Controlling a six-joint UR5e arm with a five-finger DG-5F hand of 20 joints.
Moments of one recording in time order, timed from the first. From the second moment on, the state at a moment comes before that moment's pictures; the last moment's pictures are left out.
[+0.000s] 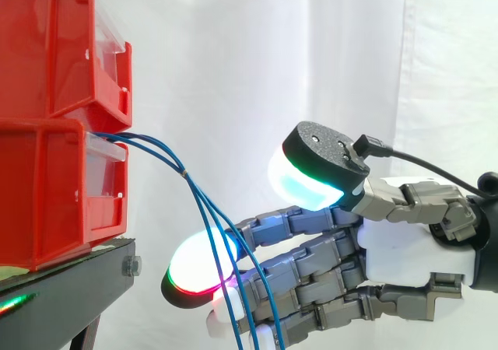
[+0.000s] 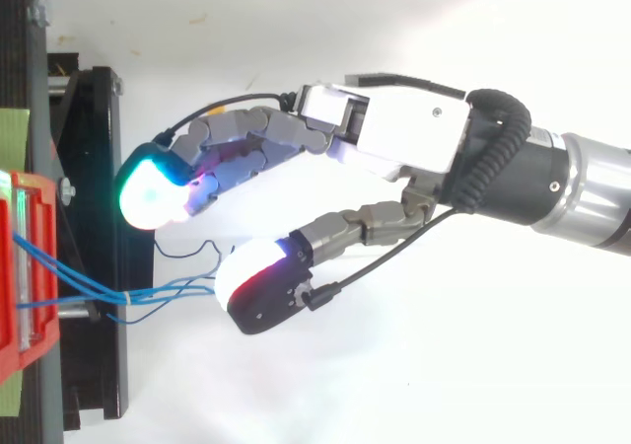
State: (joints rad) arm 0.15 -2.30 -1.34 -2.56 -1.22 -0.27
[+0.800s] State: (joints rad) arm 0.17 -2.37 -1.27 -2.54 -1.27 -0.21
